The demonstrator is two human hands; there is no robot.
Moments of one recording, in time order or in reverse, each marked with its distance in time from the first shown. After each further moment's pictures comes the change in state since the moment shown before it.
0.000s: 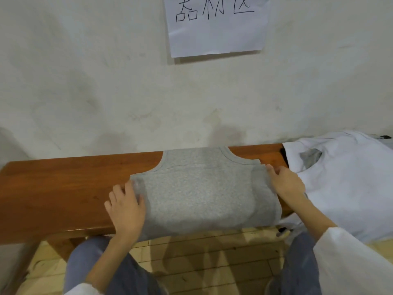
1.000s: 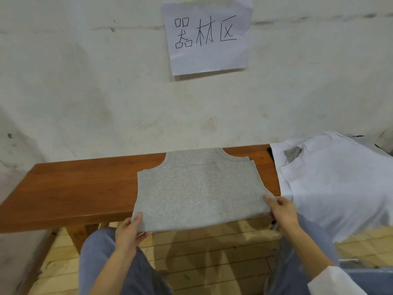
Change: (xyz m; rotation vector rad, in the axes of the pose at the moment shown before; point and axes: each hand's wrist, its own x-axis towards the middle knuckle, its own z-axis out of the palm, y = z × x) left_hand -0.079 -0.022 -0.046 -1.268 -0.420 -0.881; right_hand -0.112 0.058 0.005 0.707 -0.092 0.211
